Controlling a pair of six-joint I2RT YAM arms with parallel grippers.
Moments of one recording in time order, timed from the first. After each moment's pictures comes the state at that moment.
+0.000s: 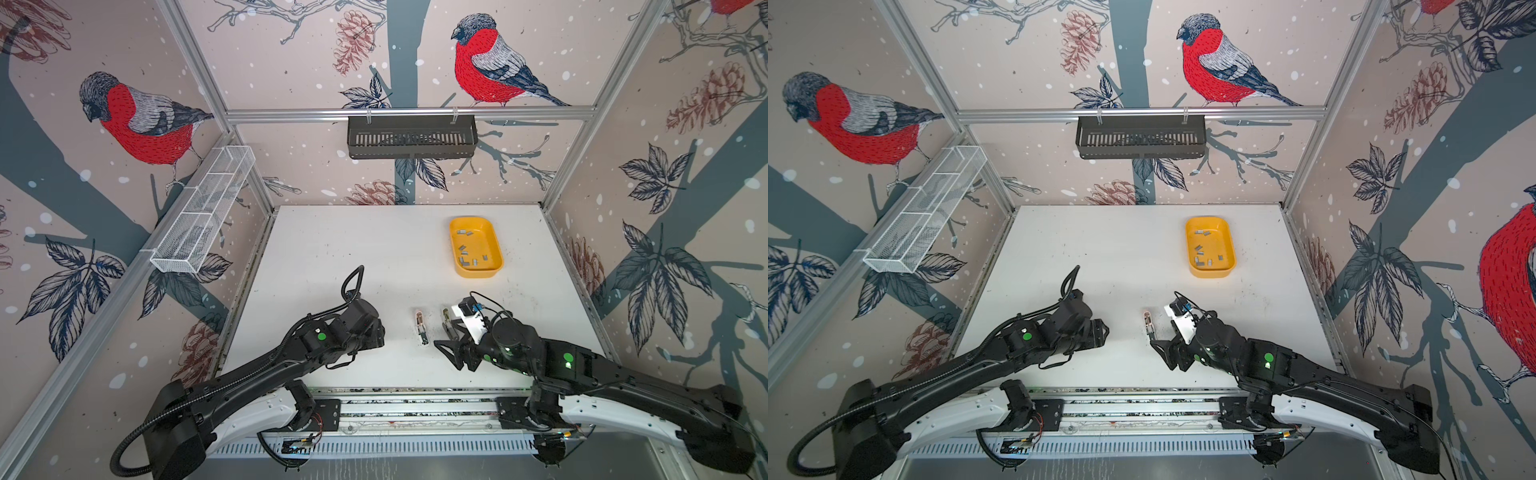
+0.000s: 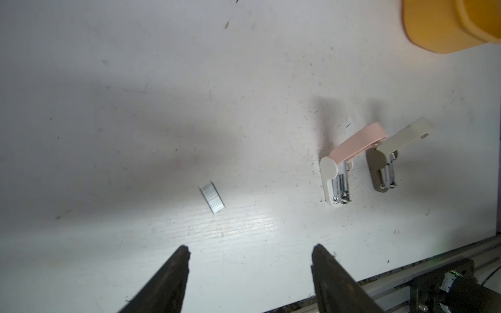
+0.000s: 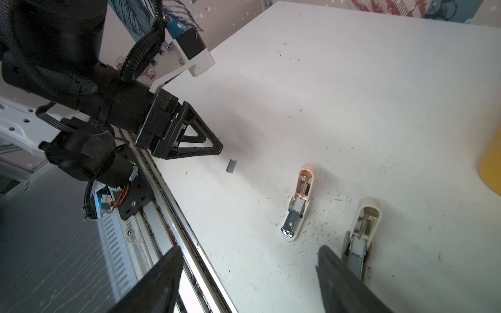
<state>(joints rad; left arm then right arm) -0.90 1.00 0.63 -0.66 -0.12 -1.00 1.20 0.71 0.59 -0.40 0.09 0.36</state>
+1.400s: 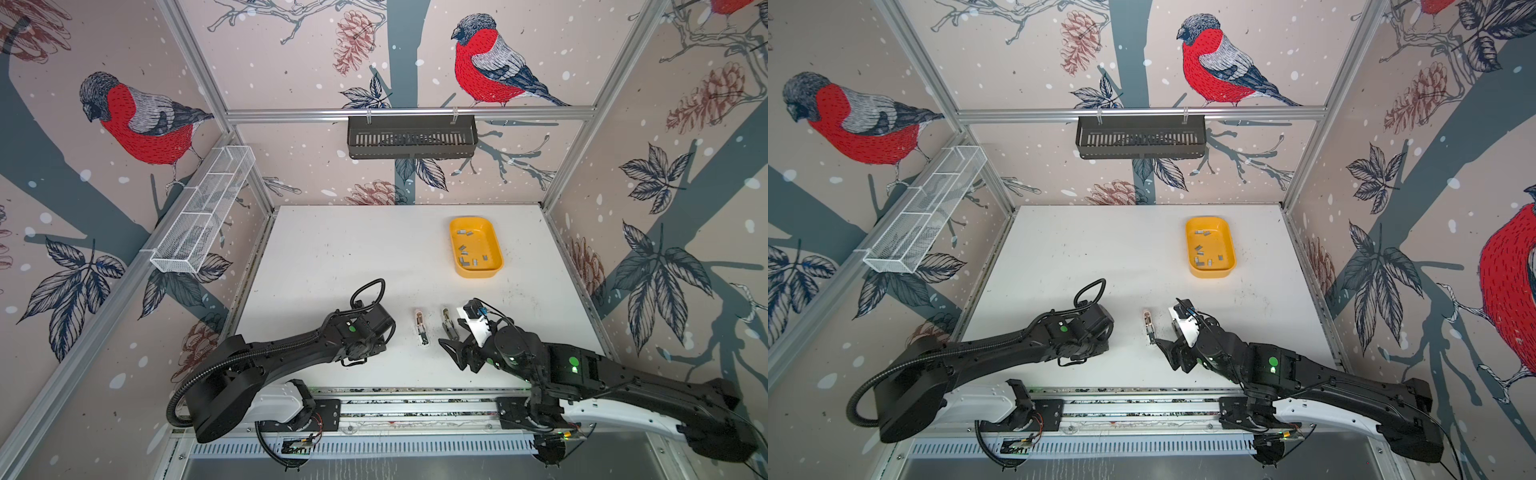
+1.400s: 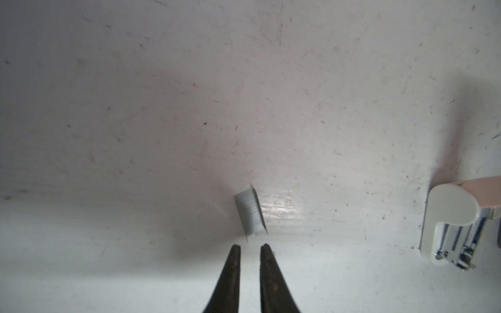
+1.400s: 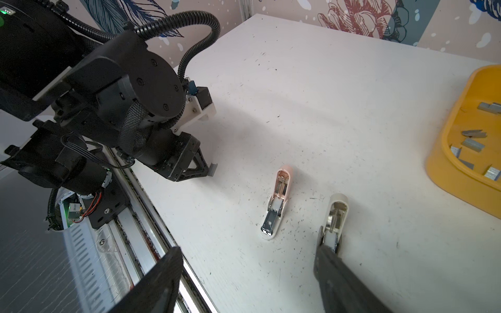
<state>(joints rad) -0.91 1.29 0.61 -0.57 -0.13 -1.12 1.28 0.66 0.60 -0.45 0.29 0.37</state>
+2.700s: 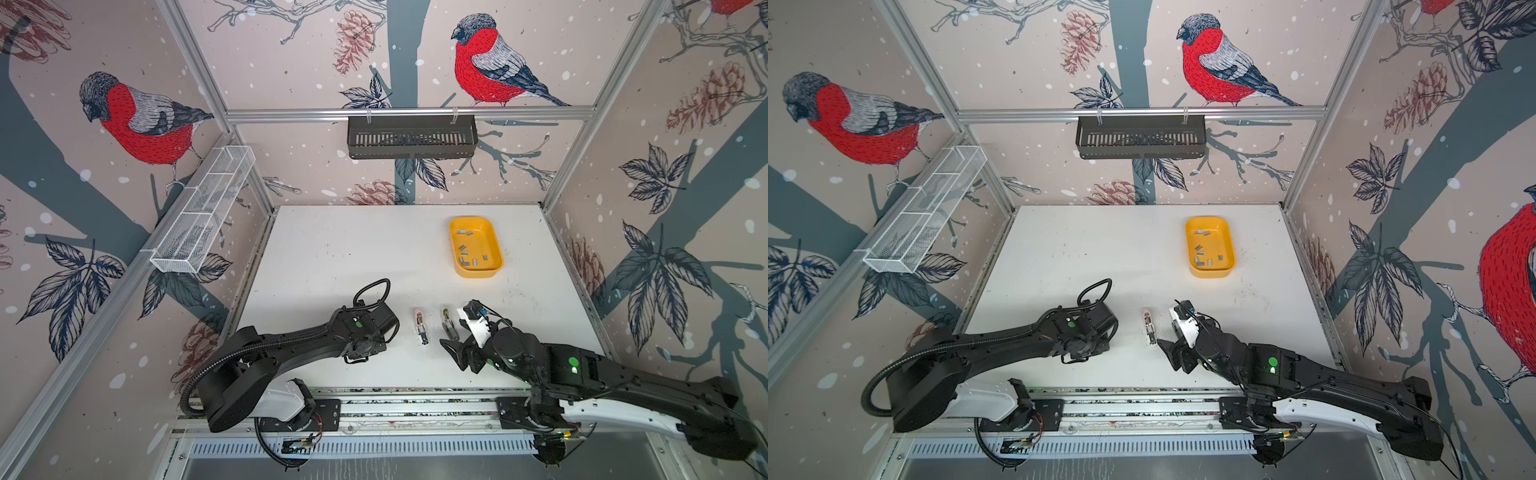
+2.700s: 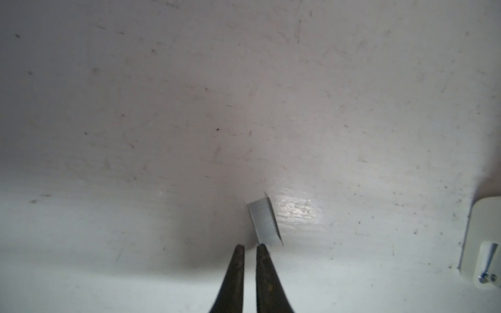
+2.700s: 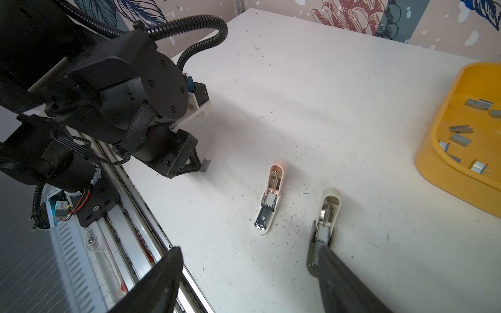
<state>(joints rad) -0.91 1.36 0.66 -0.63 -0.16 -1.11 1.29 0.66 0.60 -0.48 0.32 0.37</state>
